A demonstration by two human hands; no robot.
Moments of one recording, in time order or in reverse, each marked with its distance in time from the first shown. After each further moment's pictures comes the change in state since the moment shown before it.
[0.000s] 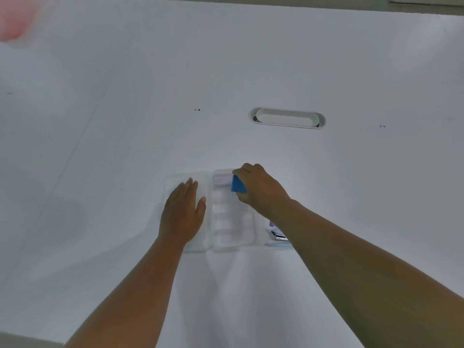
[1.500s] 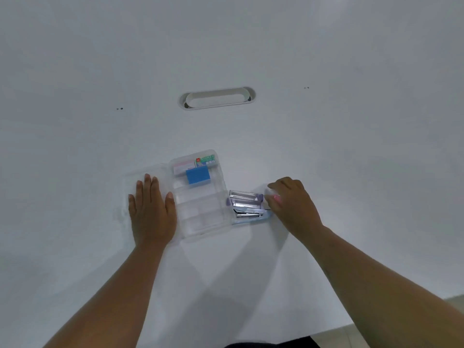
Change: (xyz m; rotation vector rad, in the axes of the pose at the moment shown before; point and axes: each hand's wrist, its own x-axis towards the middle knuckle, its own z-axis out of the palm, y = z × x) left_hand 0.011 0.030 0.045 0.063 0.072 0.047; right_hand -0.158 0.098 0.020 -0.001 0.141 0.517
